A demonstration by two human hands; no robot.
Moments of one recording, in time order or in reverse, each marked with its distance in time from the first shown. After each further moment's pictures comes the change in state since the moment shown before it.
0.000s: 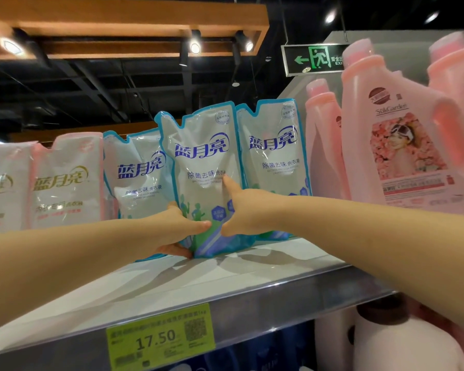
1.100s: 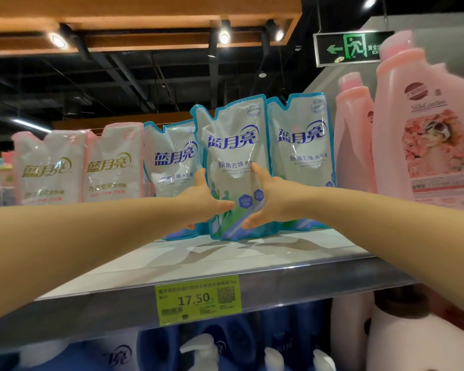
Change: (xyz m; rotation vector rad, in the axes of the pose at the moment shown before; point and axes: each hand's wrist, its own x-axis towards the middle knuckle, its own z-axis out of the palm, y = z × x) left_hand -0.037 0.016 -0.005 0.446 0.174 0.149; right_hand 0.000 0.006 0.000 0.031 0.015 -0.004
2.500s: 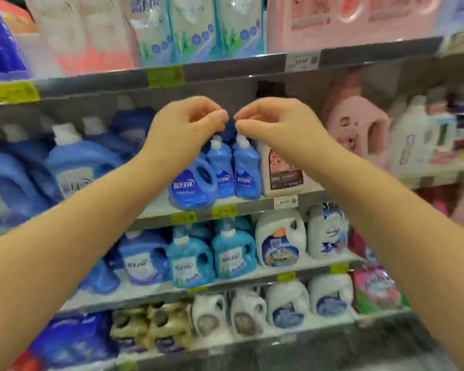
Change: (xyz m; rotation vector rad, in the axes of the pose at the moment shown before) left_hand -0.417 0.061 0.043 -0.343 0.137 0.342; right_hand -0.422 -0.016 0.010 0.650 0.230 -0.058
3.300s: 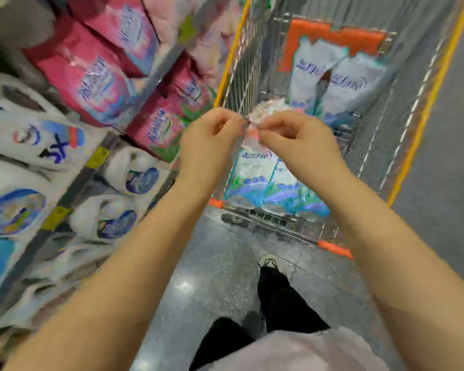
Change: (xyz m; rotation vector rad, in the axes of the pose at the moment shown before) left_hand -0.248 0.226 0.573 -0.494 -0.957 -0.289; right_hand -0.460 0.320 -0.291 0.001 0.656 1.112
